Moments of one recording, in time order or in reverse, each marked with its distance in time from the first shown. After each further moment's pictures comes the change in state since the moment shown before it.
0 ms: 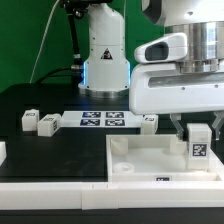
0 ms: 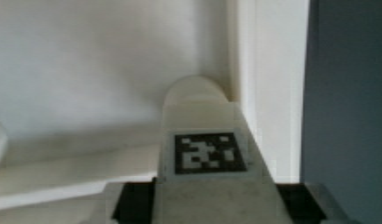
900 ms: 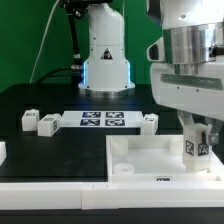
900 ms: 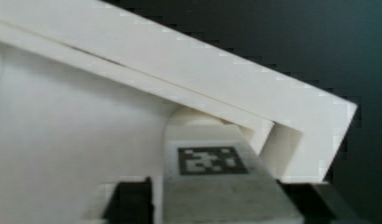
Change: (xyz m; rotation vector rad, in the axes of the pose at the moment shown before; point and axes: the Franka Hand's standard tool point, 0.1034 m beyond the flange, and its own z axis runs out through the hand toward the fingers) arm -0.003 -0.004 0.001 0.024 -0.034 0.900
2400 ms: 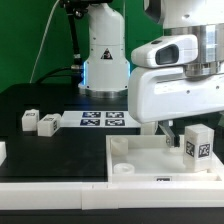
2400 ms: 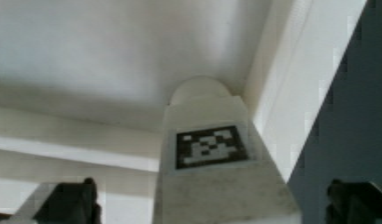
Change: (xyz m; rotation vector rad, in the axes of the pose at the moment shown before) arm 0.008 -0.002 0.000 -0.040 -0.006 -1.355
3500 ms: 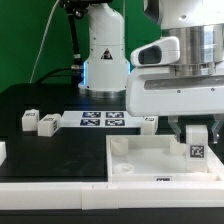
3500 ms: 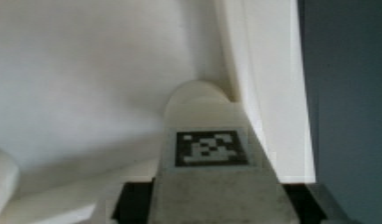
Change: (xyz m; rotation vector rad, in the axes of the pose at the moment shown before) arm -0.001 0.001 0.000 0.008 -0.003 0.589
